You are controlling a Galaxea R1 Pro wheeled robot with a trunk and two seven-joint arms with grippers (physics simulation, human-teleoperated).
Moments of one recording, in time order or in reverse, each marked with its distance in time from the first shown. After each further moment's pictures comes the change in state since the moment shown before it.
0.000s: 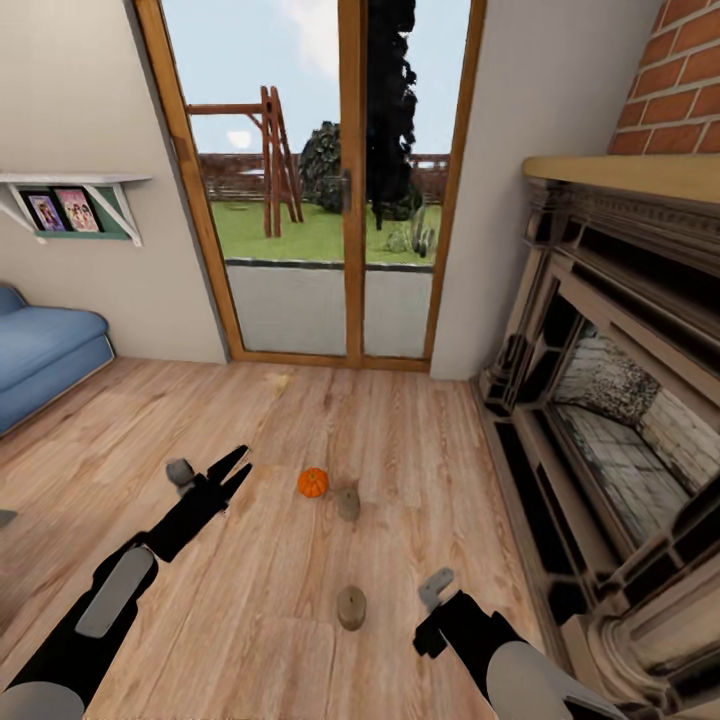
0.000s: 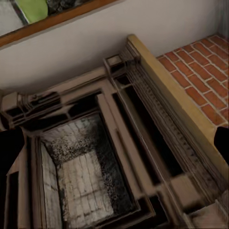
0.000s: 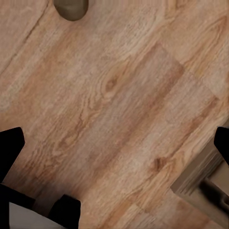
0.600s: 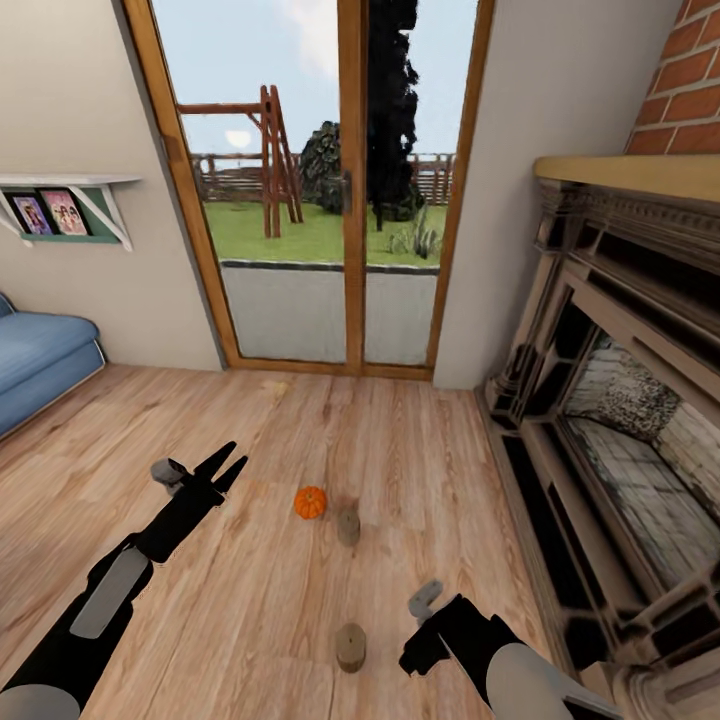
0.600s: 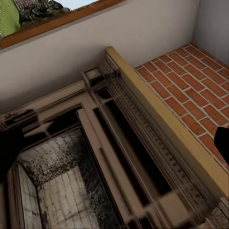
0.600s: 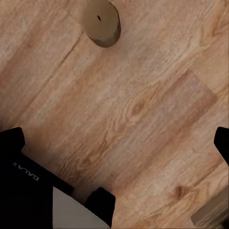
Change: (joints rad) left arm 0.006 0.004 0.021 -0.006 0.005 0.000 -0.124; right arm 0.000 0.000 0.002 0.021 -0.001 -0.006 0.175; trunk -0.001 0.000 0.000
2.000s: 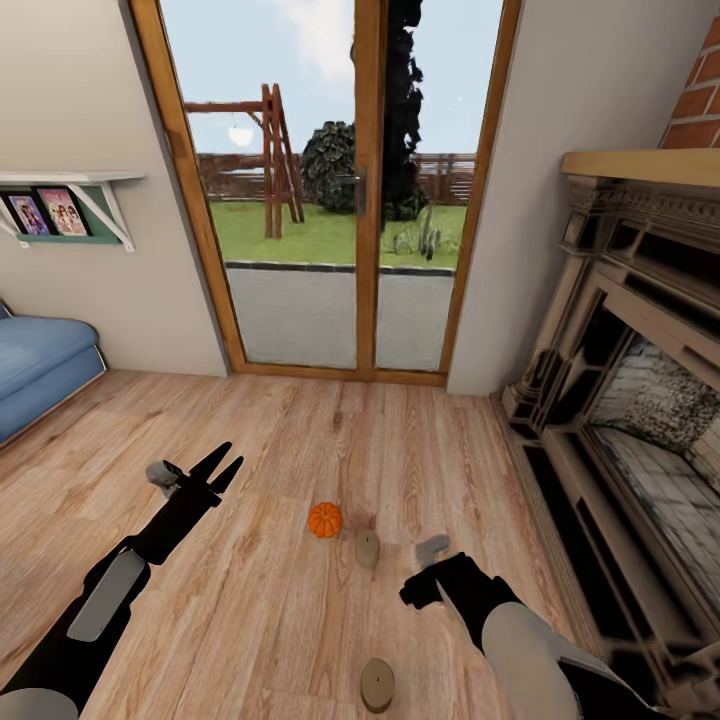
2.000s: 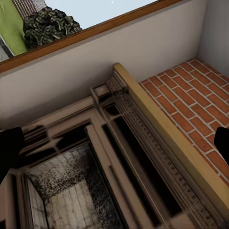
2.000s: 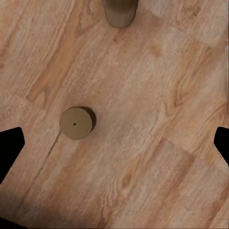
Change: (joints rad) left arm 0.008 -0.004 0.022 0.001 0.001 -0.002 -0.001; right arm -0.090 0.000 -0.001 -0.045 -0.197 0.012 -0.126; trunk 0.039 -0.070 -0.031
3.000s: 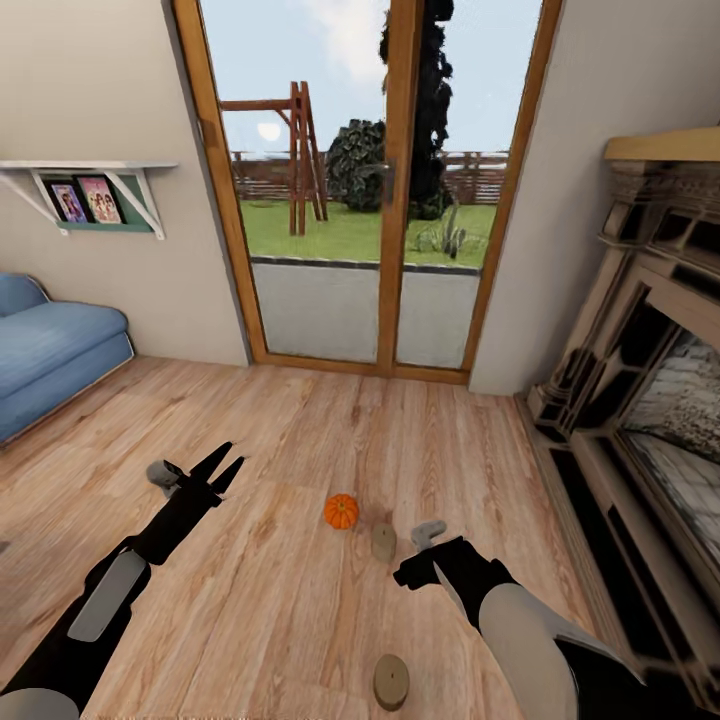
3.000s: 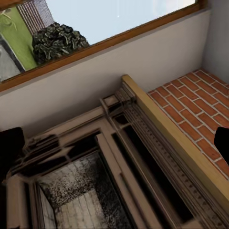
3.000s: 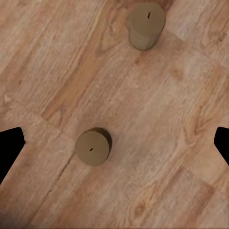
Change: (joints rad) left arm 0.000 -0.002 0.000 0.001 0.000 0.001 -0.001; right arm -0.054 0.000 -0.003 0.023 -0.034 -0.009 0.021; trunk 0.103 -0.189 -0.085
